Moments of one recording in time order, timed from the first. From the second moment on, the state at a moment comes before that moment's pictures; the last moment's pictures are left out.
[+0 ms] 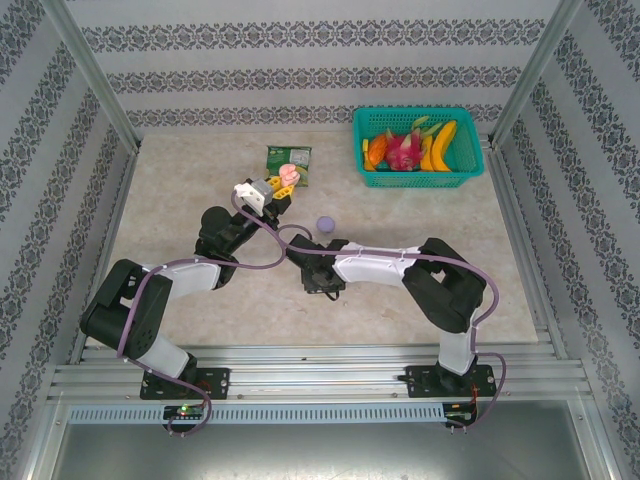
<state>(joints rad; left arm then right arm) -0.37 1.54 0.63 1.12 0.34 0.04 0.94 1.89 1.19 -0.62 0.15 0.86</state>
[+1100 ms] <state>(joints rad) -0.37 1.54 0.63 1.12 0.34 0.02 0.93 1.89 1.19 -0.63 0.15 0.92</state>
